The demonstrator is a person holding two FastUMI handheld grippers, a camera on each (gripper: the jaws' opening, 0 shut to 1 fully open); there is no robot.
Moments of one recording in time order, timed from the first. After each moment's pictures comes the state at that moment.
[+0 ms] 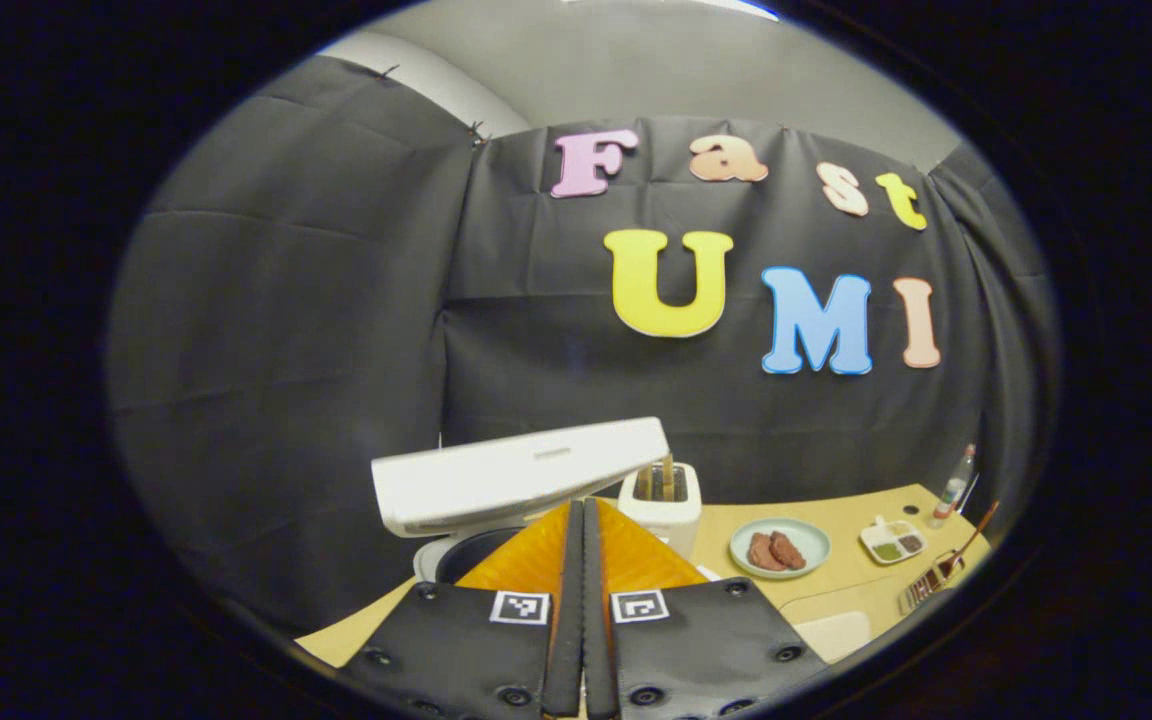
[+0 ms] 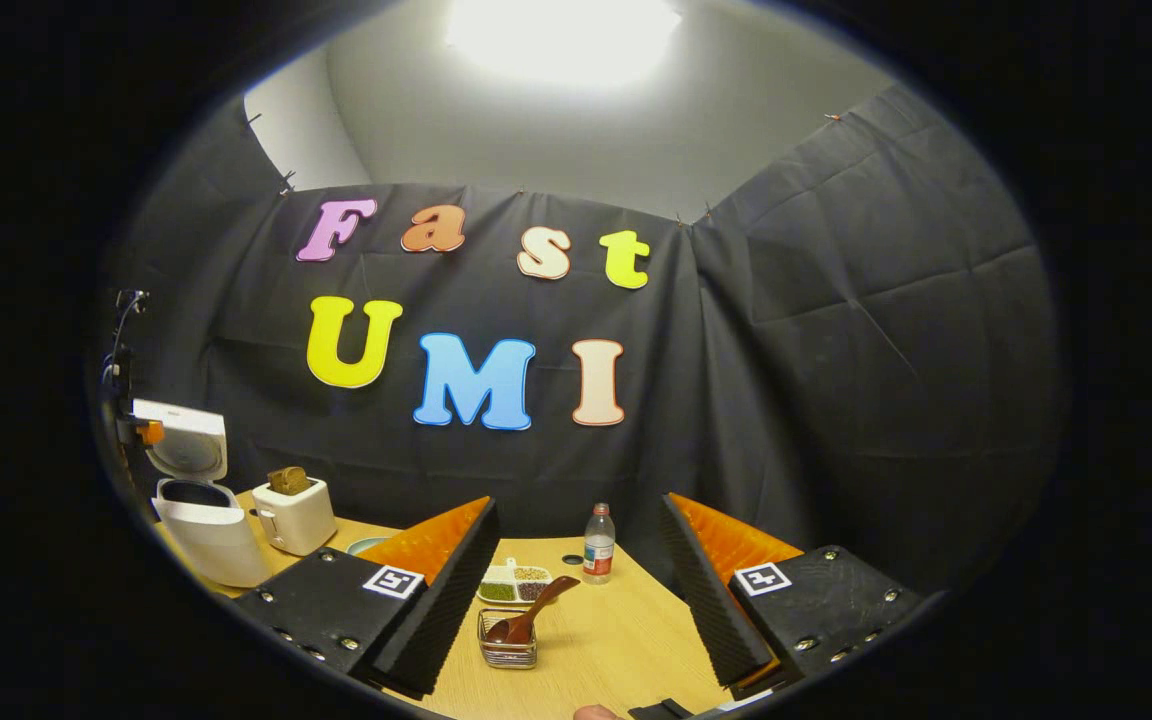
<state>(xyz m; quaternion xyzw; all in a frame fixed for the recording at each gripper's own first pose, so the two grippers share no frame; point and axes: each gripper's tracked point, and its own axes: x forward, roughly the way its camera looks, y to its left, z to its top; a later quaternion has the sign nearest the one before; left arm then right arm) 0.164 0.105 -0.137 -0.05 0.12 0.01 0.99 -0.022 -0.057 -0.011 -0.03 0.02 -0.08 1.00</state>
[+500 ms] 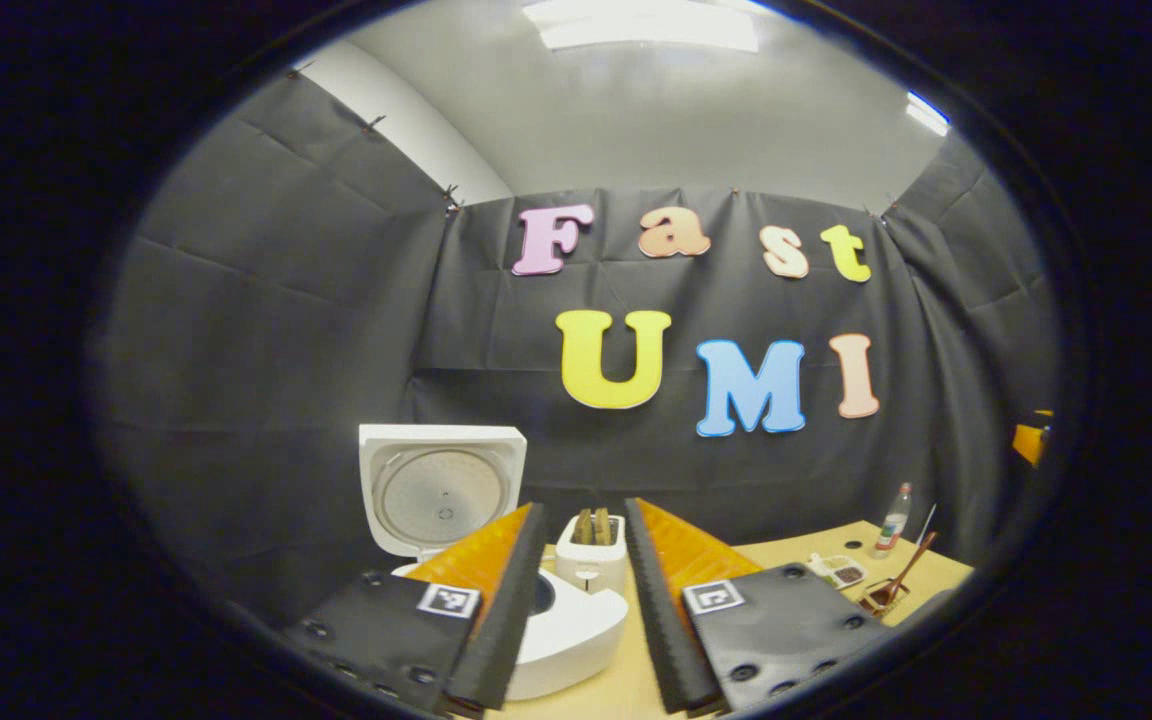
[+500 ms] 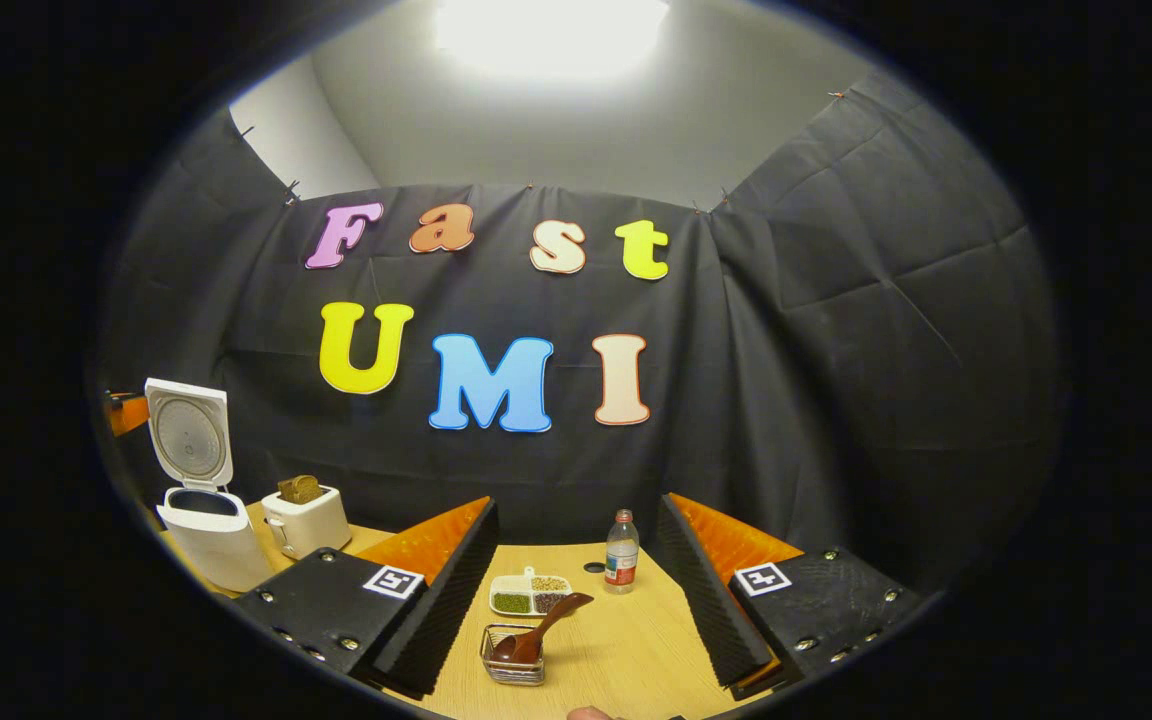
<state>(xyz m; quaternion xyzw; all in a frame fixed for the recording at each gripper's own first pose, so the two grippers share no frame) 0.076 0.041 -0.056 -0.05 0.04 -0.03 1.00 0.030 -0.072 -0.020 -0.02 0.03 -0.05 1.00</state>
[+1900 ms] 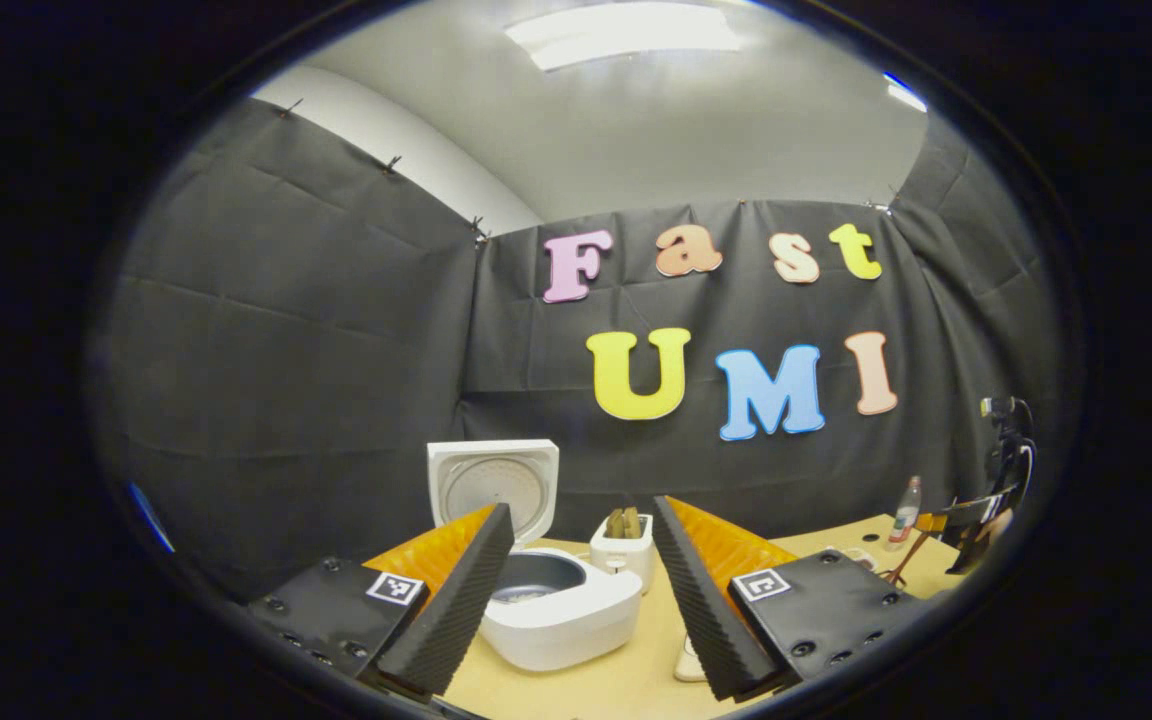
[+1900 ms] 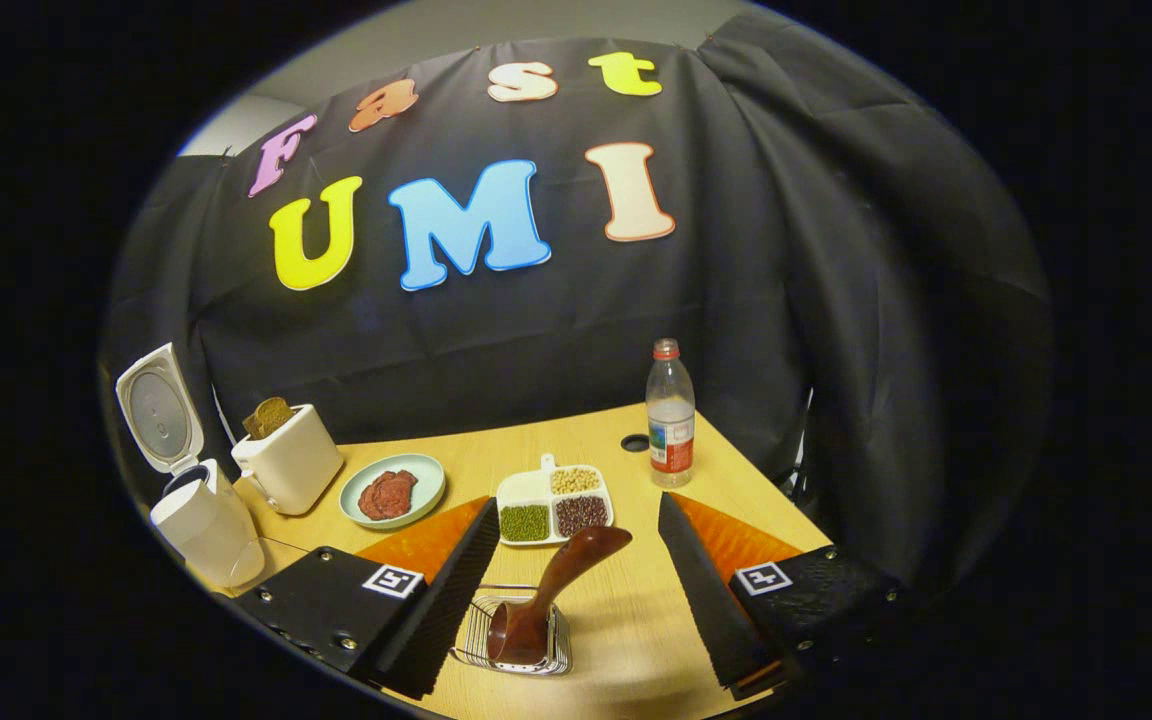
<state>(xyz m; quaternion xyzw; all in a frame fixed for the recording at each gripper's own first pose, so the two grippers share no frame) -0.021 0.047 -0.014 -0.01 0.03 0.04 1.00 0.147 -0.082 -0.228 0.09 0.26 -0.01 0.96</state>
